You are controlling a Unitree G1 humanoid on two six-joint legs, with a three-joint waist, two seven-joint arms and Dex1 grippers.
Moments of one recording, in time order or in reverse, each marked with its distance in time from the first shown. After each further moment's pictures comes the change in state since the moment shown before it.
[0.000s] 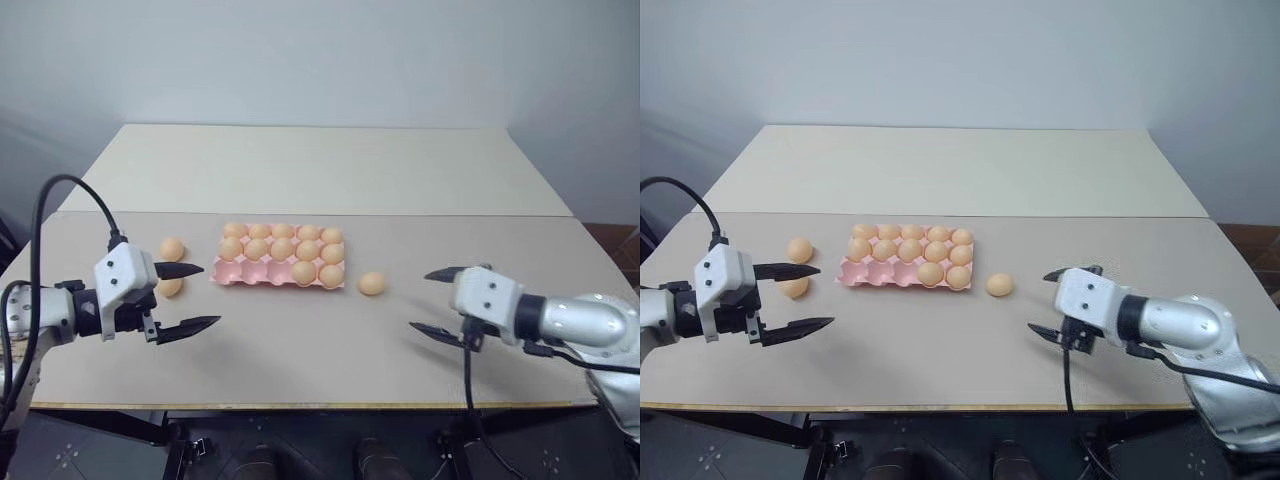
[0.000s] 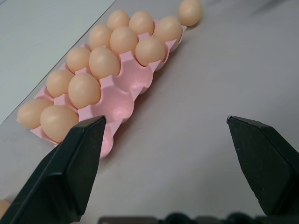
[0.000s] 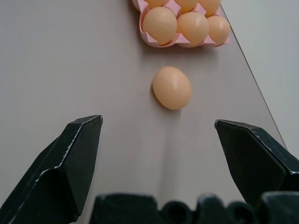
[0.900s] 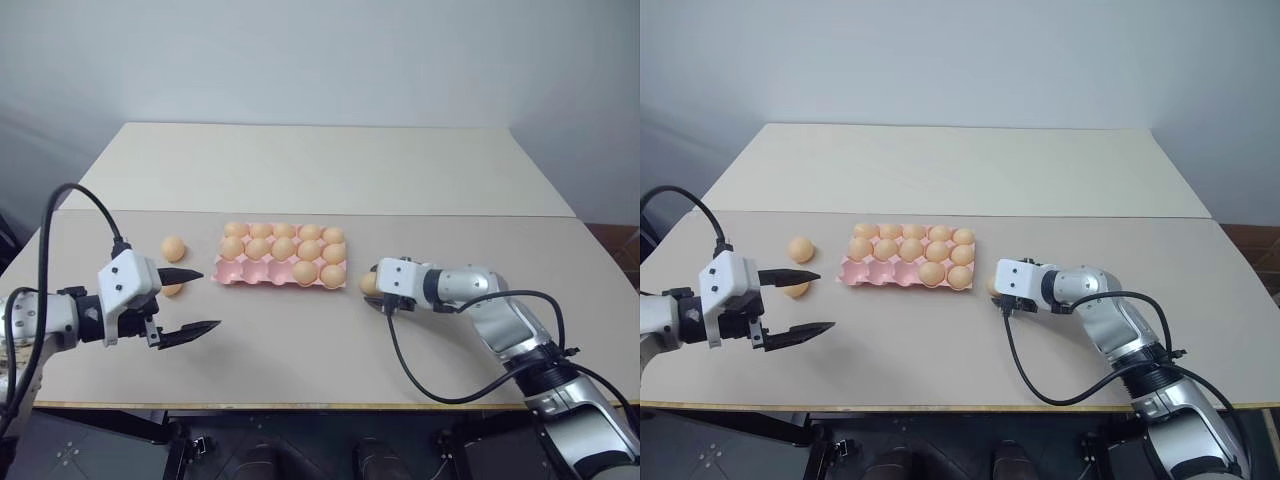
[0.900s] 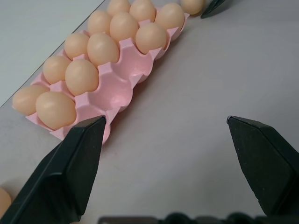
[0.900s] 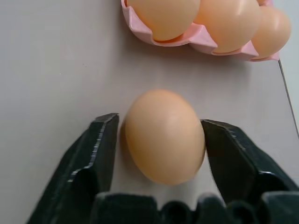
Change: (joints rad) left arm 0.036 0.003 -0.005 -0.022 0.009 -0.001 0.029; right arm -0.372 0.261 0.340 0.646 -0.302 -0.375 -0.031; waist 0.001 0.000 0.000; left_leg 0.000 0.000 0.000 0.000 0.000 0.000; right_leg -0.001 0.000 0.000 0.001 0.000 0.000
